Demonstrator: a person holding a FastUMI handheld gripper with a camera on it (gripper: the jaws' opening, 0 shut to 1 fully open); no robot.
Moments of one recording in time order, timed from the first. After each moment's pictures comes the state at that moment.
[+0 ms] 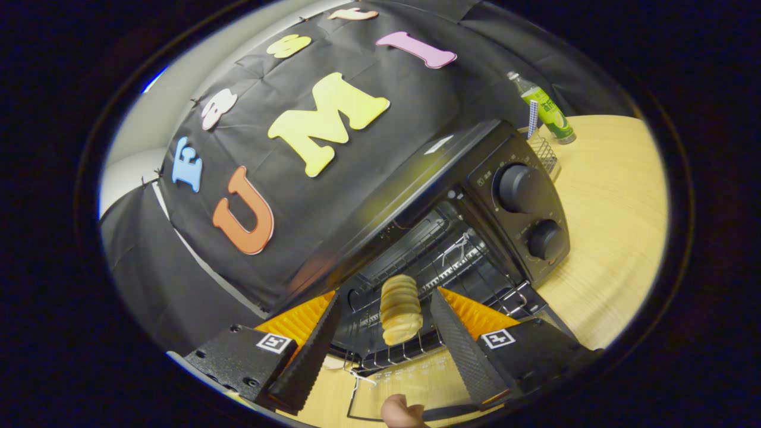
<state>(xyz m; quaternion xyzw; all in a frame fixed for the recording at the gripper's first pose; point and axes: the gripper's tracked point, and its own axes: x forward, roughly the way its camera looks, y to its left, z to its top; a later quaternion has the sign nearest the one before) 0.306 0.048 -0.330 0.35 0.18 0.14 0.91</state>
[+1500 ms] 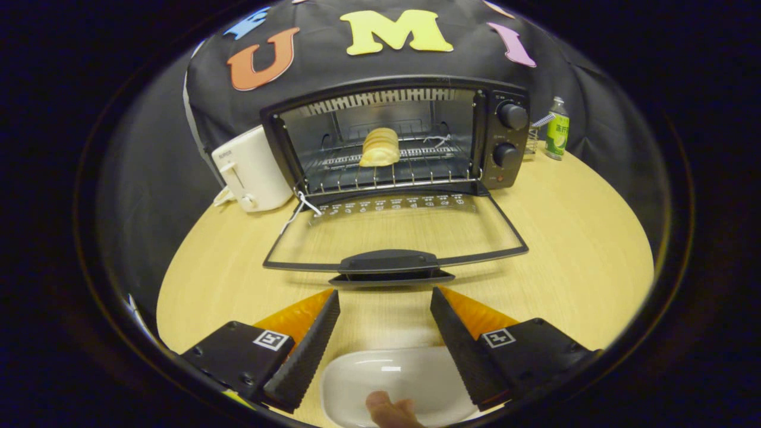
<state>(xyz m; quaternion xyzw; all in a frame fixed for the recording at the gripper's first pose) 0.149 0.050 -0.458 0.02 0.39 0.09 0.92</state>
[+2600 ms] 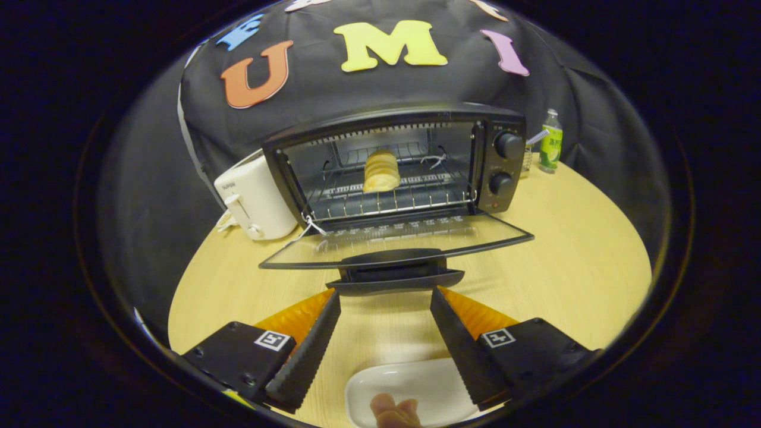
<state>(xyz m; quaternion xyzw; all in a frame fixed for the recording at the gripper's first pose) 0.164 0.060 -0.400 0.03 0.34 0.09 0.94</state>
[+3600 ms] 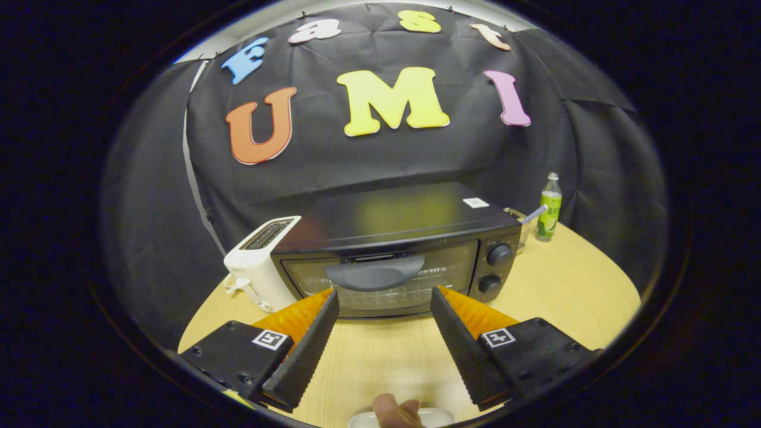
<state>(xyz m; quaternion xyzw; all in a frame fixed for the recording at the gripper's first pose) 0.228 0.049 -0.275 0.04 0.21 0.09 0.97</state>
